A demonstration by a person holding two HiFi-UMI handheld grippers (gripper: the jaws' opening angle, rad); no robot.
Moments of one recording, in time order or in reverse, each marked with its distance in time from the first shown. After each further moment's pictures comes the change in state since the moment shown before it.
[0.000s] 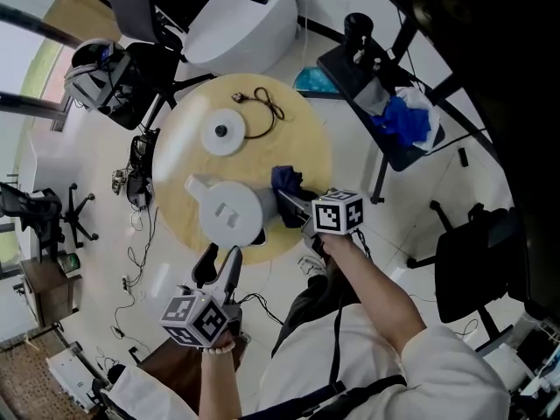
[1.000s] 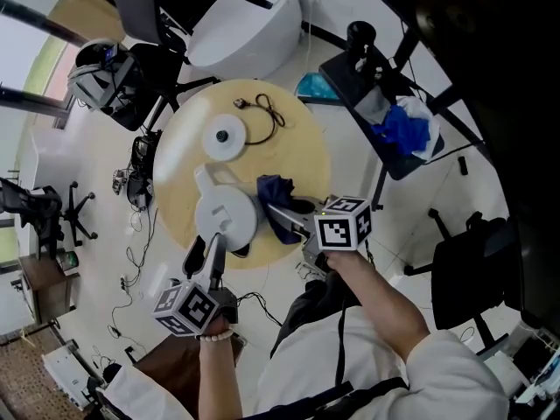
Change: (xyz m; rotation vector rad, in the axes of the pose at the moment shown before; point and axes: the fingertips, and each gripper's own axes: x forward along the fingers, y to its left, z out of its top) left arm 0.010 0.031 0.026 -0.141 -0.134 0.087; right arm -0.025 0.086 0.030 -0.056 0.037 0.192
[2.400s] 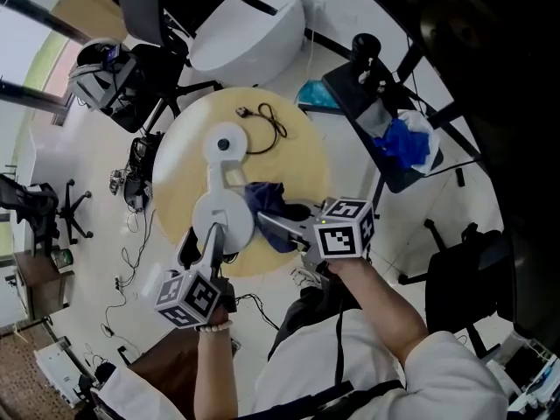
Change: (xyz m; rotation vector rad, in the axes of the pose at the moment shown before) left arm 0.029 0.011 0.029 0.060 -0.054 0.094; right arm 0.006 0.037 0.033 -0.094 0.047 0.105
